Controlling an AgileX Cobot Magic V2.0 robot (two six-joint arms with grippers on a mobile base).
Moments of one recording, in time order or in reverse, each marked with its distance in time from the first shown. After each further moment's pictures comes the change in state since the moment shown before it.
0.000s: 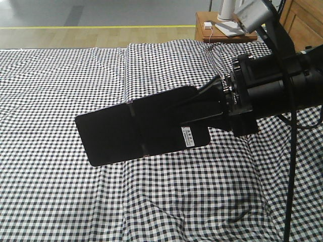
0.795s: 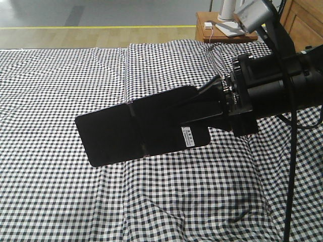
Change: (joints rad) left arm 0.000 0.000 0.000 0.000 0.000 0.000; right arm 0.000 0.000 0.000 0.000 0.000 0.000
